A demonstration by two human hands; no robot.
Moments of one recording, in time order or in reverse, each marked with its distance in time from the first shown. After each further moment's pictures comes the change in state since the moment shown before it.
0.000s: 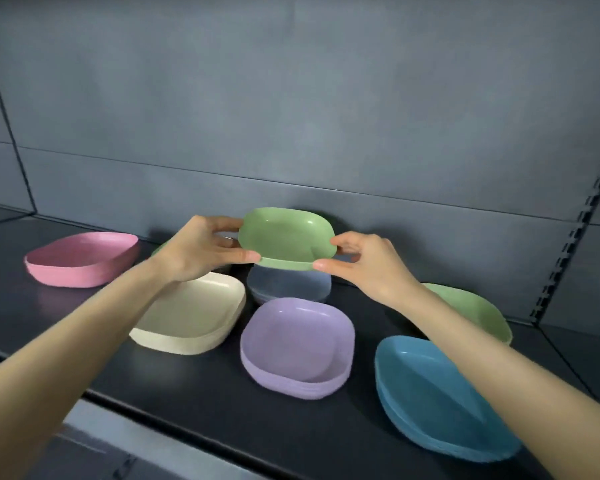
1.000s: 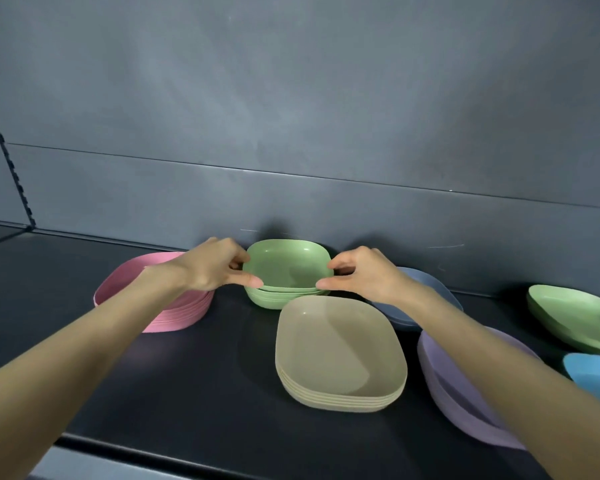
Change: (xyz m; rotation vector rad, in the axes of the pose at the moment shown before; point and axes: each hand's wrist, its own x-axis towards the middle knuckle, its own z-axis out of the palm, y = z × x) left_hand 0.069 -0.148 -0.172 0.653 -0.371 0.034; right_hand 0.100 -0.074 0.167 -0.179 -0.155 0.215
